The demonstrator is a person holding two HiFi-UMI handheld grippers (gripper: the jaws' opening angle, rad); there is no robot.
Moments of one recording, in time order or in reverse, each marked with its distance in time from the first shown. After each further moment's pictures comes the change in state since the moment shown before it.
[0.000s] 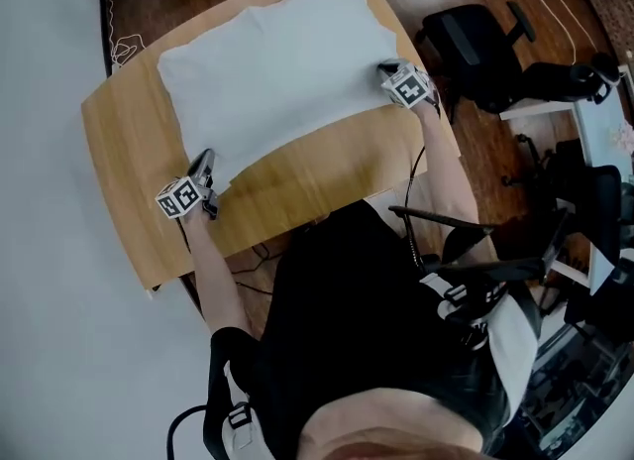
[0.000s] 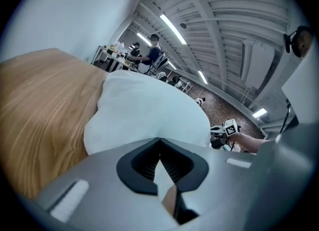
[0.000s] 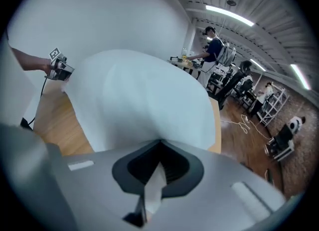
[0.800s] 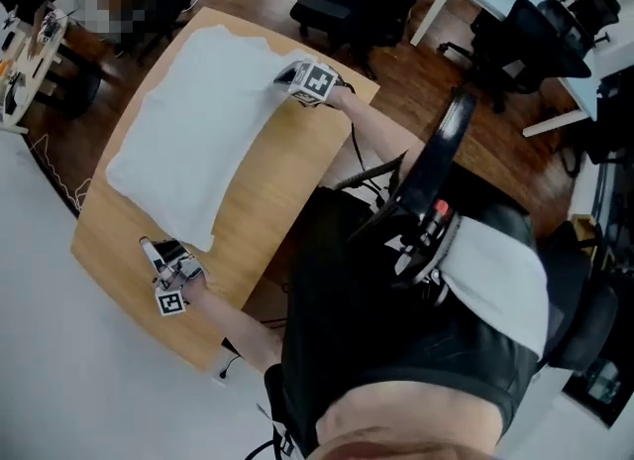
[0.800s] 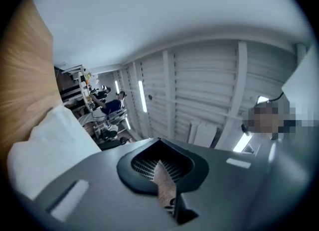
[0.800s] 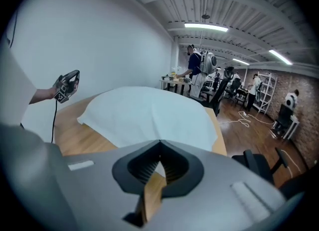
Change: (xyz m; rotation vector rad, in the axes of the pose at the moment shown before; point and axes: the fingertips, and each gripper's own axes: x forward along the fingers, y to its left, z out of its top) left arm -0.144 -0.091 0.113 -0.259 -0.807 -0.668; right arm -0.101 0.081 0.022 0.190 -0.208 -0.001
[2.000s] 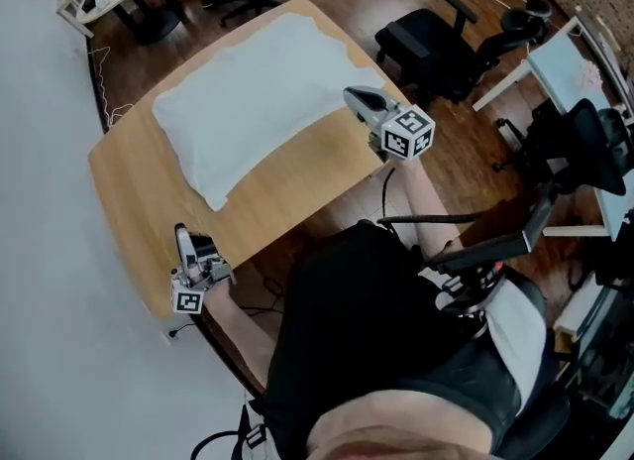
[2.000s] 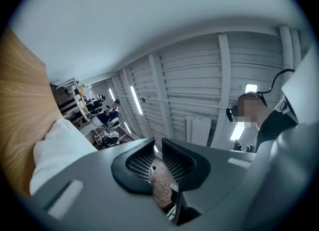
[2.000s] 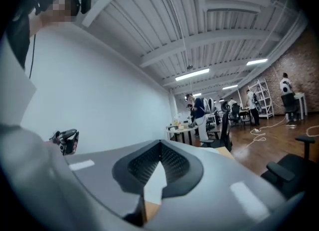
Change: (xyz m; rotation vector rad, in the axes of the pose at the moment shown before) left arm -0.070 -0.140 -0.026 0.136 0.012 -0.001; right arm -0.158 0.066 0.089 0.184 -0.661 0.066
